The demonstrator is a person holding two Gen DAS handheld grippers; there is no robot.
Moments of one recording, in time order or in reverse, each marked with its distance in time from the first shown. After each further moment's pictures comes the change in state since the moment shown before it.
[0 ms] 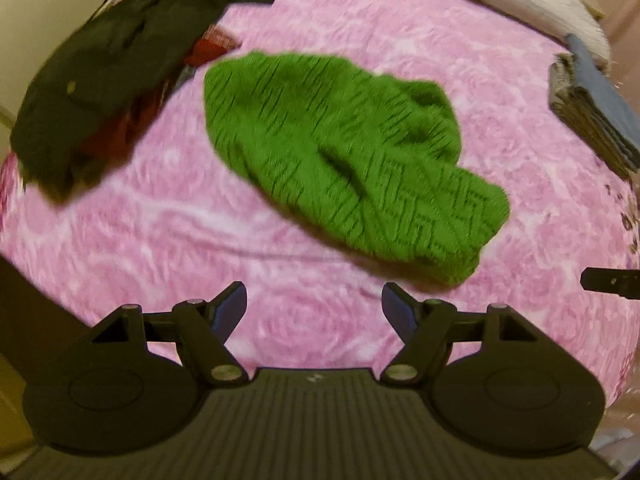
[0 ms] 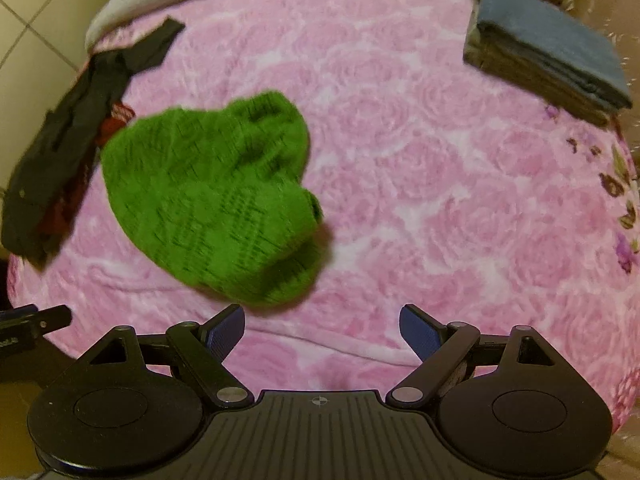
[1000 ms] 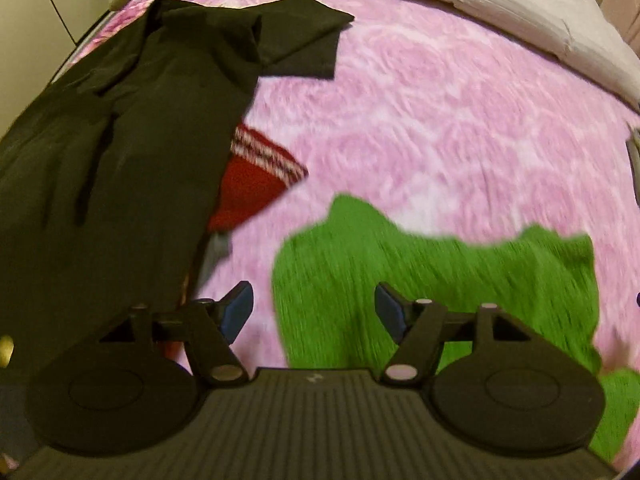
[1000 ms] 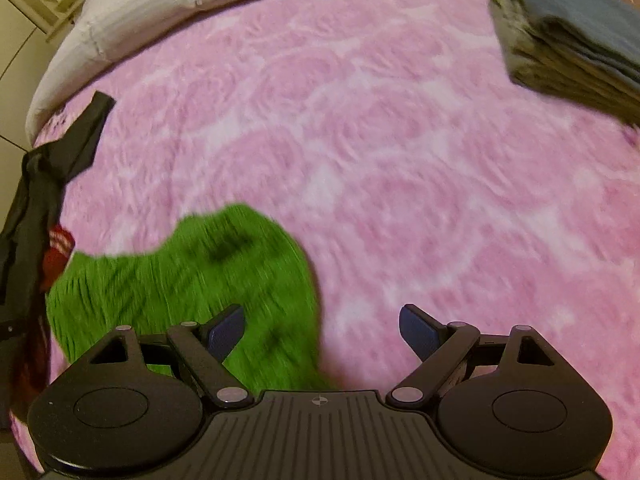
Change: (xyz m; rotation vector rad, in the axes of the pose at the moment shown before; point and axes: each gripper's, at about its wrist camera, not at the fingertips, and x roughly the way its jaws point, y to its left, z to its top) left arm 0.174 0.144 0.262 0.094 -0.104 -0.039; right arm 0.157 -0.001 0.164 0.219 -0.131 0.019
